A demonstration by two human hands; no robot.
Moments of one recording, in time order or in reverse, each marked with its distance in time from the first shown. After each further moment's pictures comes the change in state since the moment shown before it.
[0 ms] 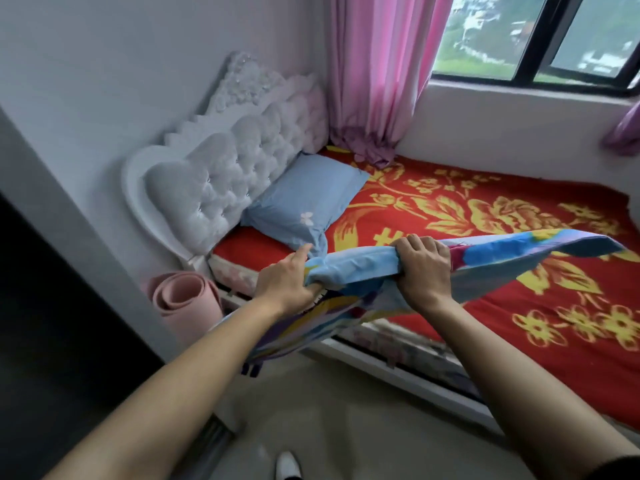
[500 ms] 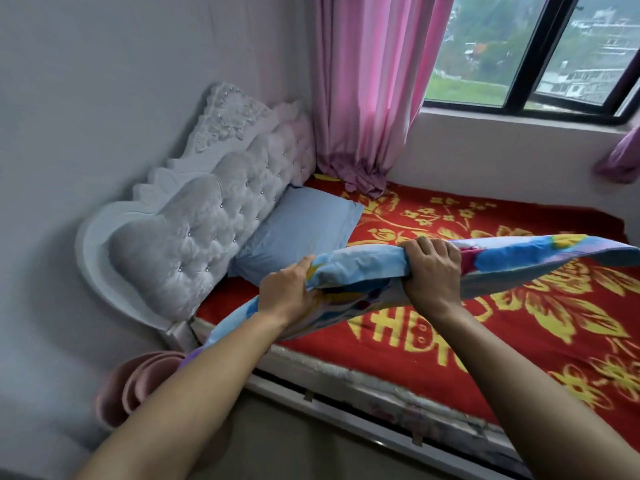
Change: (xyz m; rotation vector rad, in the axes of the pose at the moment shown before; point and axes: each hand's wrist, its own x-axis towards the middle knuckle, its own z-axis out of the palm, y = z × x) left_hand 0.237 -0.109 -0.010 0.058 0.120 0.079; right_hand 0.213 -0.042 0.074 -0.023 0.089 0.075
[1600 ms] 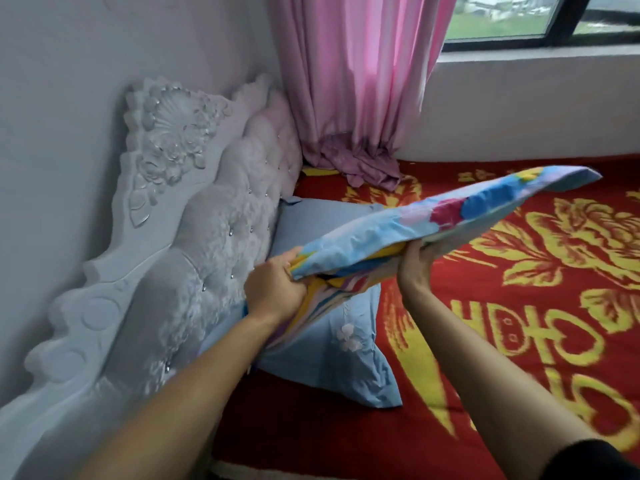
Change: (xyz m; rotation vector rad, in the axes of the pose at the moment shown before) left_hand 0.423 -0.224 0.087 -0.361 -0.050 0.010; right_hand 0.355 -0.094 0.360 1.078 0.159 1.147
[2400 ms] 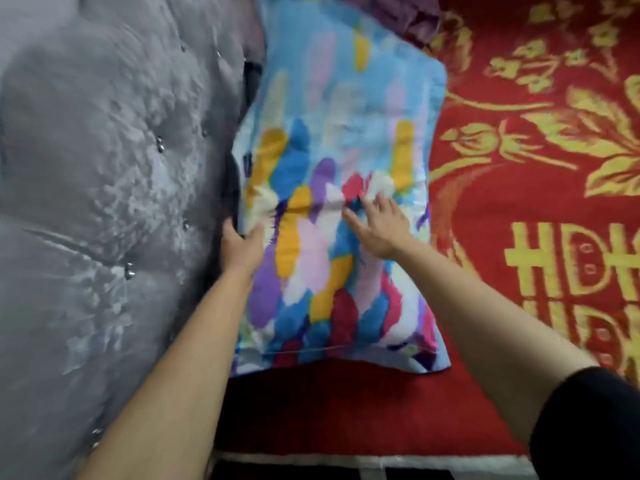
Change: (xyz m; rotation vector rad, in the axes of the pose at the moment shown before) left_hand 0.119 -0.288 0.219 -0.425 -0.221 -0.818; right_hand 0.118 0.256 0.176 -1.161 -0.624 -0.119
